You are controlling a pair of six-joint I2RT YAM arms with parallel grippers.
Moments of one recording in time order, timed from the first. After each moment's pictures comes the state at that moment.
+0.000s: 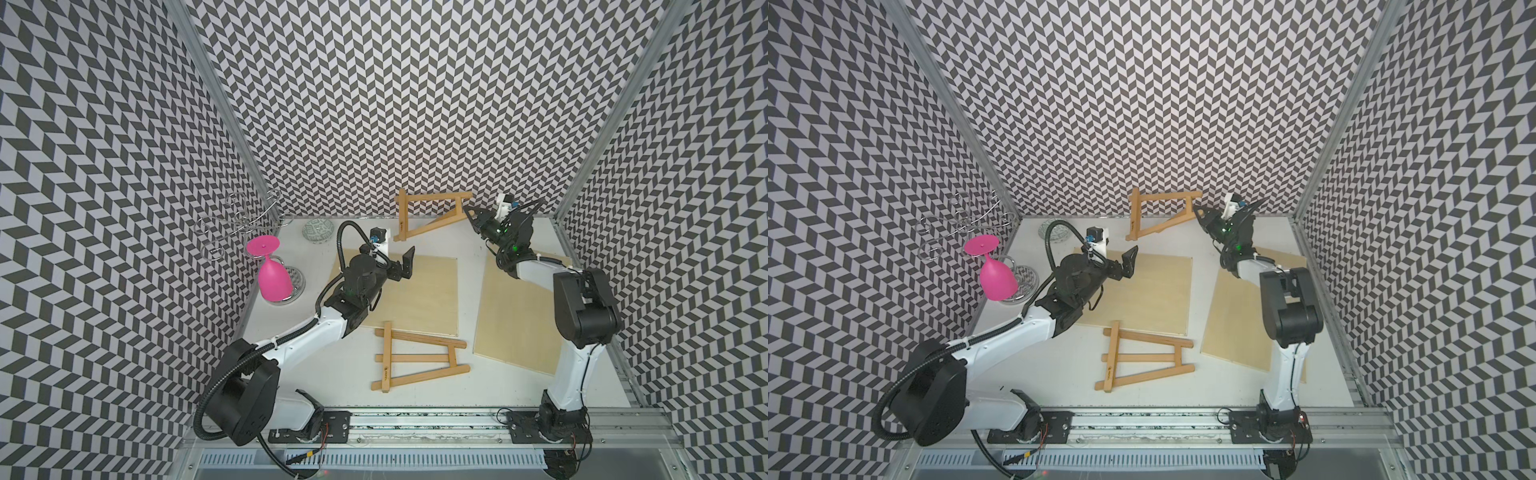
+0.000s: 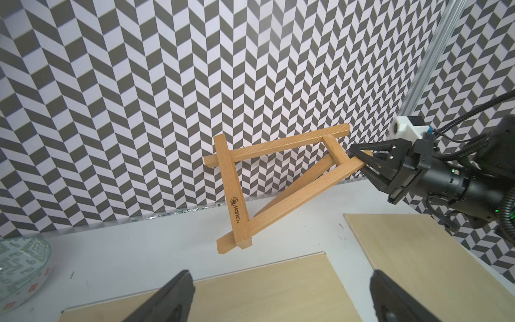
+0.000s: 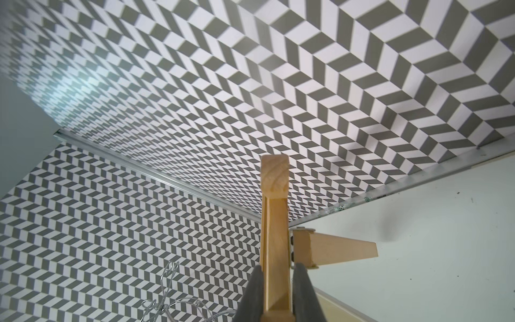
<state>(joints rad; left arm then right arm) -0.60 1.34 0.81 0.46 -0.13 -0.14 0.14 1.91 1.22 0.74 -0.53 1.10</state>
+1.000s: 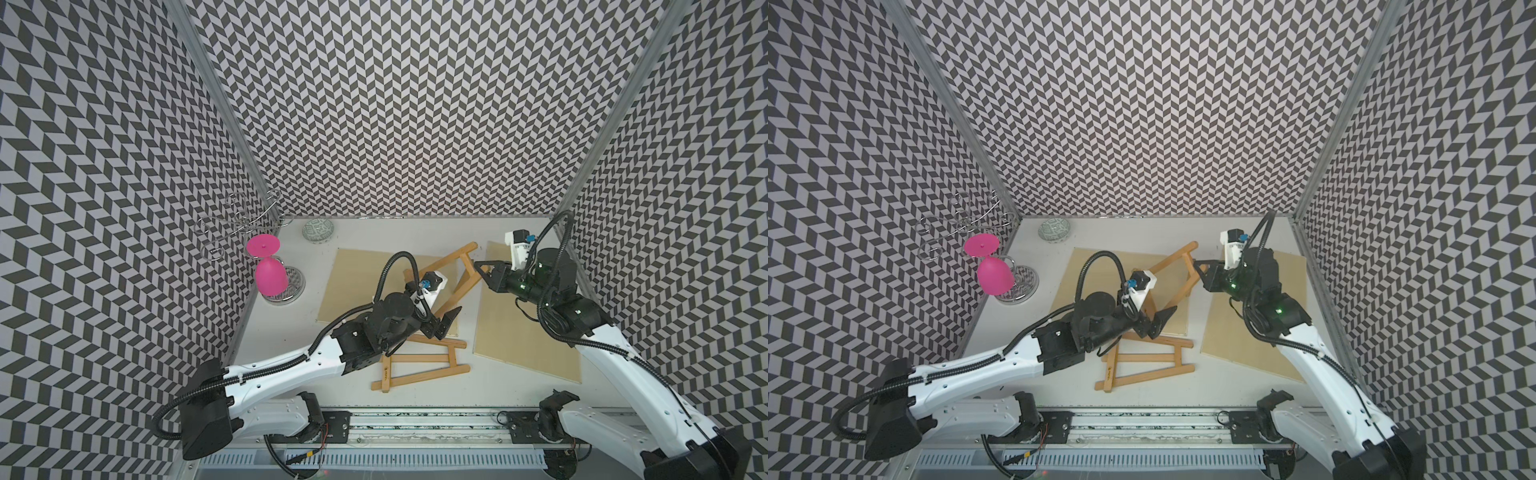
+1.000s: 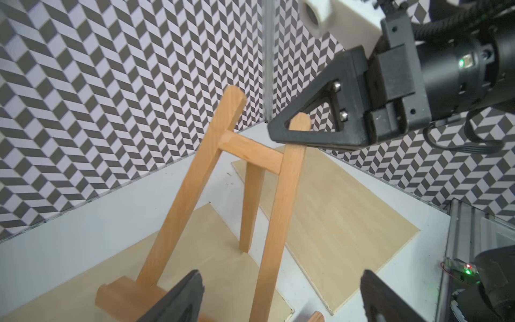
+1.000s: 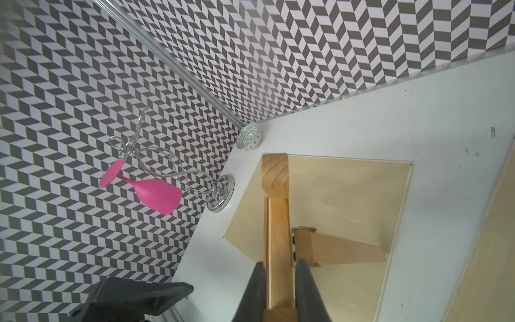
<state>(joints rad) -1.10 1.20 0.85 0.12 -0.19 -0.07 0.39 0.99 0.91 -0.29 -0.33 0.55</state>
